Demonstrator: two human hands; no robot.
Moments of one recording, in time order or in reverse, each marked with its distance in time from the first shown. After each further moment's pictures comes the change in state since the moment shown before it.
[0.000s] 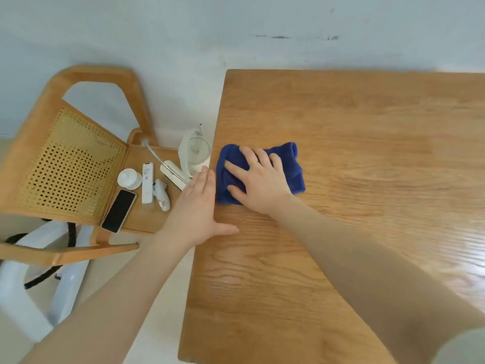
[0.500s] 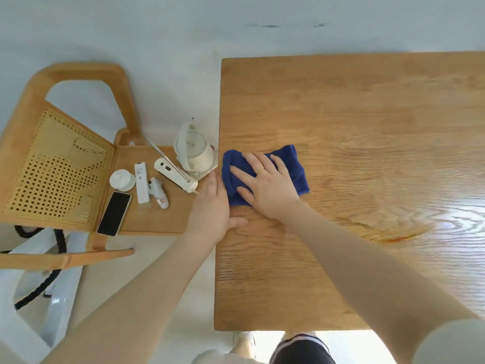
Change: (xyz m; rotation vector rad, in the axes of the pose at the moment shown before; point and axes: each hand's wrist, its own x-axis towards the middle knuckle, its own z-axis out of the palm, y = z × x) left_hand -0.021 -0.023 0.031 -0.016 0.025 0.073; right_hand -0.040 -0.045 0.015 -0.002 0.043 0.096
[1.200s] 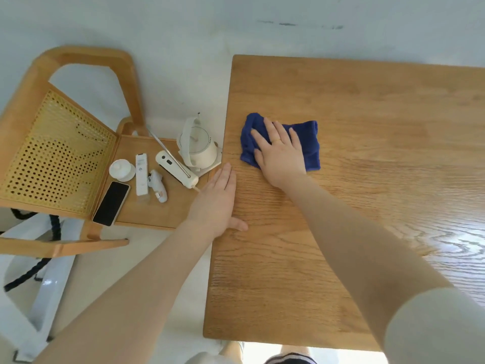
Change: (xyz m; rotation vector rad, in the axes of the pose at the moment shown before) left_hand 0.015 0.002 -0.007 0.083 -0.117 0.067; right_hand 0.056 0.032 -0.009 -0.057 -0.050 0.165
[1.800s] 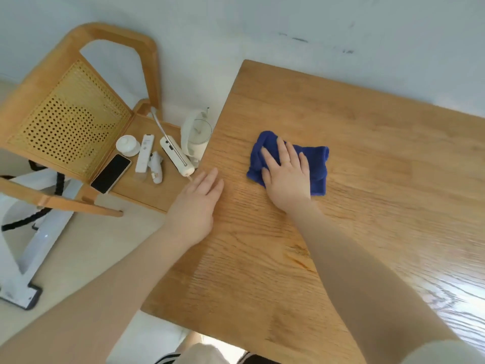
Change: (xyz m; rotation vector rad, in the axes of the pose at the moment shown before) left_hand -0.029 0.058 0.003 -0.025 0.103 -0.178; right_hand -0.040 0.063 -0.003 0.049 -0.035 -0.097
